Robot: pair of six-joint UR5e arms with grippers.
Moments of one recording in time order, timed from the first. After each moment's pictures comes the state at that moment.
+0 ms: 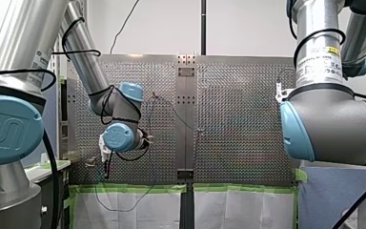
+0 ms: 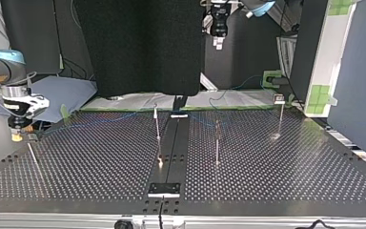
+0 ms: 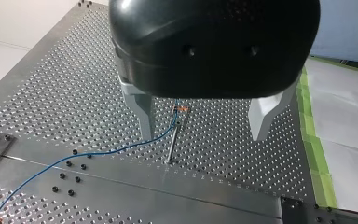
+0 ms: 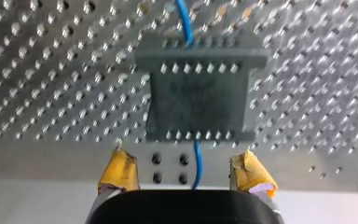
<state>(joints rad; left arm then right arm) -0.73 -1.83 -2.41 -2.22 -2.23 -1.83 1.46 -1.07 1.49 -0.43 1.24 1.54</state>
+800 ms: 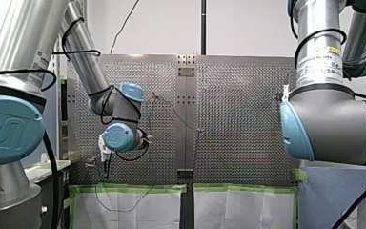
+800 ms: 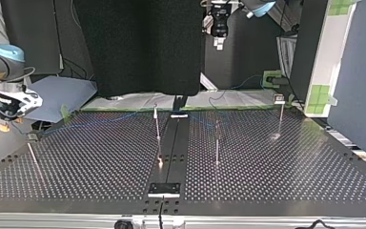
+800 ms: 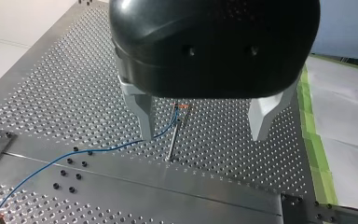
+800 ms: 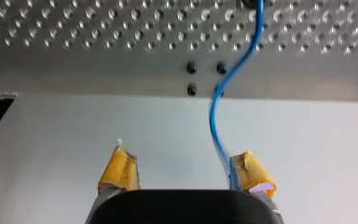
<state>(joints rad) -0.72 -1.83 -2.41 -2.22 -2.23 -1.83 1.44 -1.08 1.52 -0.38 1.44 1.56</state>
